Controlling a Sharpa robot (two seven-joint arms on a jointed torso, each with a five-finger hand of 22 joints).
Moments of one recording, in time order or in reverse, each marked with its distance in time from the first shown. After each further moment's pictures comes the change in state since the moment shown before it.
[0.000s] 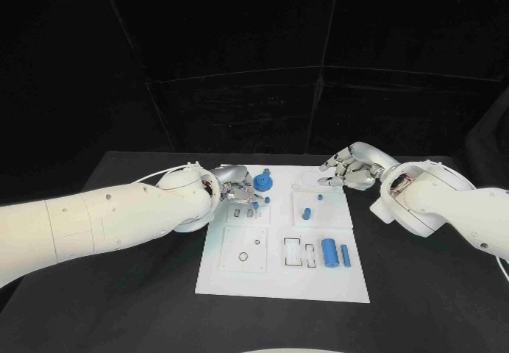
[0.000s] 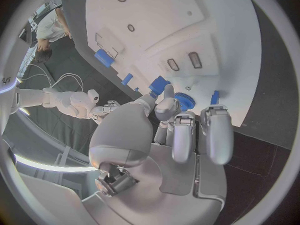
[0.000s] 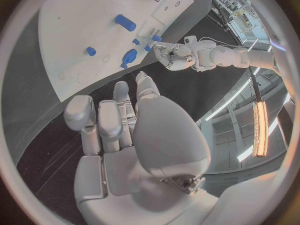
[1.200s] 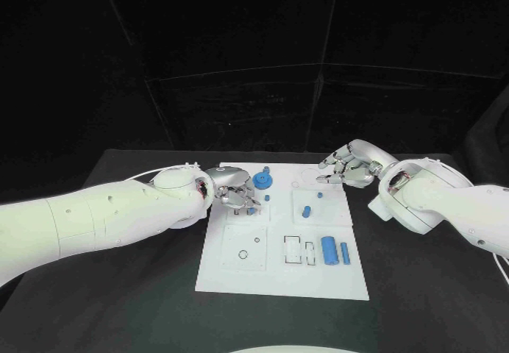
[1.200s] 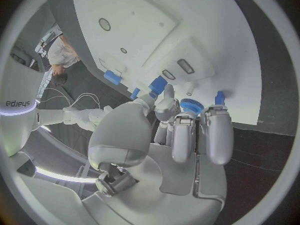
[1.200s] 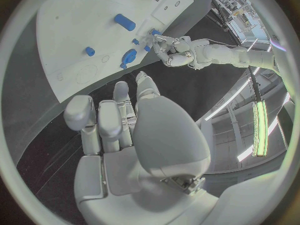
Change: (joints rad) left arm -0.006 0.011 -0.030 -0.100 -0.130 0.036 0.264; left_hand -0.022 -0.015 0.040 -0.017 0.002 0.006 0.001 0.000 0.001 0.002 -0.001 0.000 -0.004 0.000 0.000 0.000 0.000 0.000 0.000 0.000 0.005 0.000; right arm 0.000 0.010 0.000 -0.009 0.001 0.001 0.006; right_hand 0.000 0.000 -0.003 0.003 0.000 0.000 0.000 0.000 0.000 0.000 0.000 0.000 0.000 0.000 0.000 0.000 -0.001 0.000 0.000 0.000 0.000 -0.001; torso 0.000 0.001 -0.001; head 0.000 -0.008
